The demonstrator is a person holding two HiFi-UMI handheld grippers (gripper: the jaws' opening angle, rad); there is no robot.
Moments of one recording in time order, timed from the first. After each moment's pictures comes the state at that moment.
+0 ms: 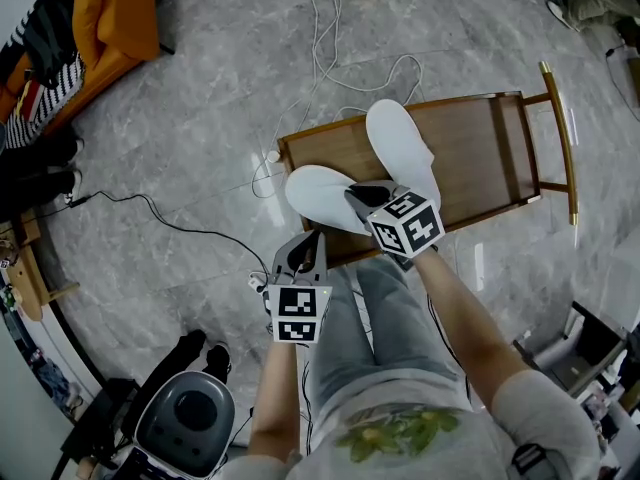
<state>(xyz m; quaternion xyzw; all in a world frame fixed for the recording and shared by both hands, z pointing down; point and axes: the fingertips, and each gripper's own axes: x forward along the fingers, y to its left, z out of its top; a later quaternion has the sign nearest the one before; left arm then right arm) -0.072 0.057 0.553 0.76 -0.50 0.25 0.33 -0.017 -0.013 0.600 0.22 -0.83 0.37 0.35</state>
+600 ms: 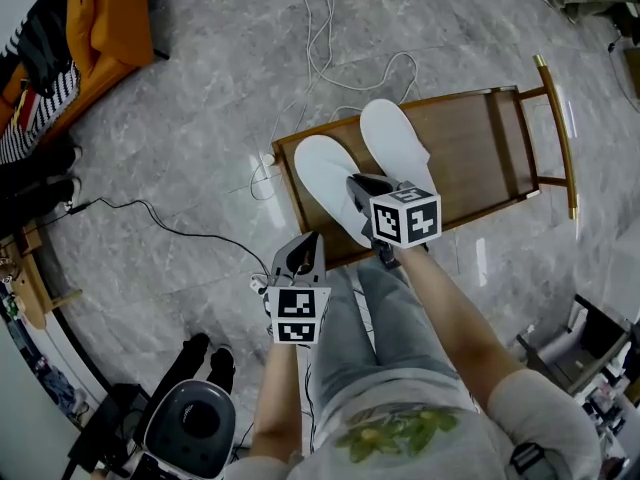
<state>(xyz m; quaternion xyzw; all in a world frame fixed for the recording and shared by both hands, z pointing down) -0.071 0.056 0.558 0.76 -0.49 0.26 0.33 -0.001 -0.042 0.604 0.34 -0.78 0.45 0.27</state>
